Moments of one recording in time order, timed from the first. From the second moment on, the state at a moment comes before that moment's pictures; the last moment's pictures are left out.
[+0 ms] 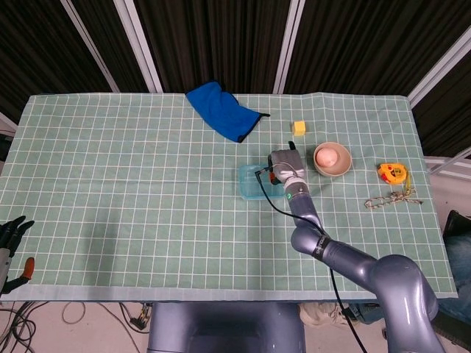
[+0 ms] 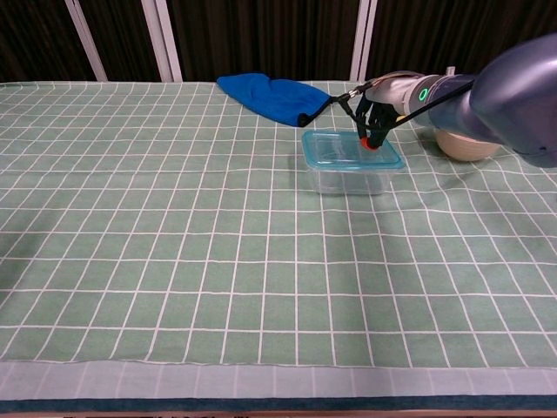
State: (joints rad) left arm -0.05 -0.93 0.04 -1.79 1.46 1.38 -0.02; right arm 1.15 -1.75 0.28 -0.91 -0.38 0.68 -0.63
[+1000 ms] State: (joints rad) left arm -0.06 -0.92 0.05 -1.79 1.47 1.36 -0.05; right arm 1.06 -1.51 0.16 -1.53 -0.37 1.03 -0.83
